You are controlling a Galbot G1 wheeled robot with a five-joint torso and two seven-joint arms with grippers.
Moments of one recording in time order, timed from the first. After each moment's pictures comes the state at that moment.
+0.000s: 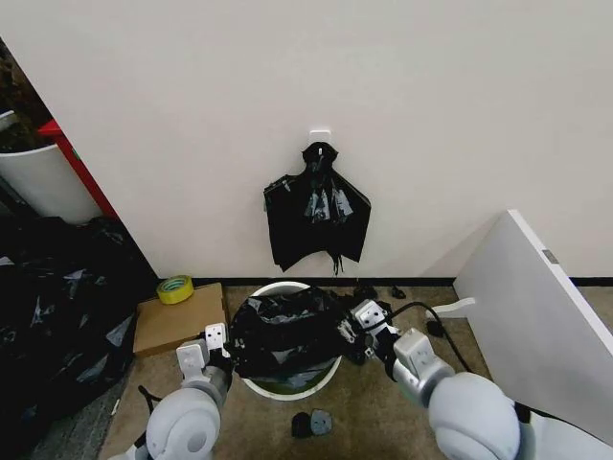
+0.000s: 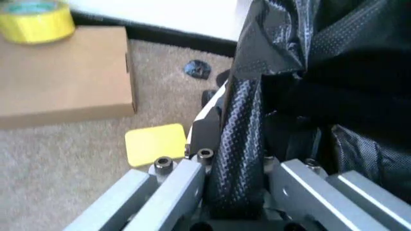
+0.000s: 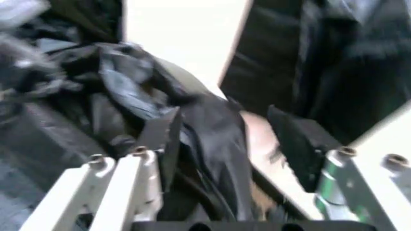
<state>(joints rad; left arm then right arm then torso) 1.35 -0.94 -0.13 -2.20 -0.97 0.38 -0.74 -1.06 0.65 -0.18 2.39 0.40 -0.49 0.28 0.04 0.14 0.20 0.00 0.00</state>
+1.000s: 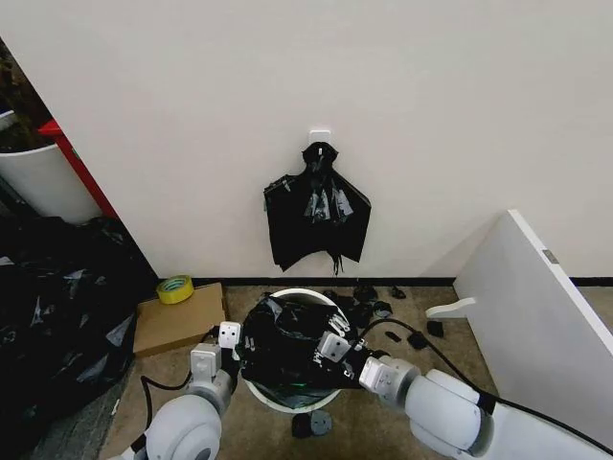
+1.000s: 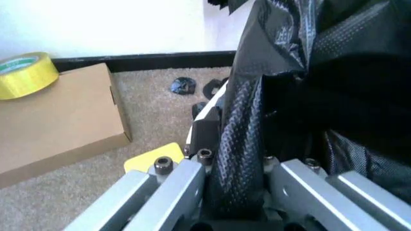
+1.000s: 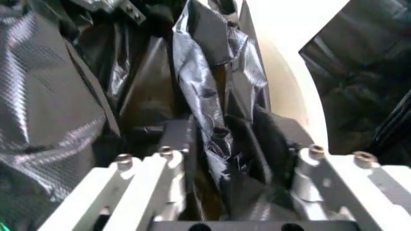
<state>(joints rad) 1.35 -0.91 -0.08 -2.19 -0.75 0.40 -0.61 -0.94 0.71 -0.35 2.19 0.07 -0.42 0.00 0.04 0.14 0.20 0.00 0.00</state>
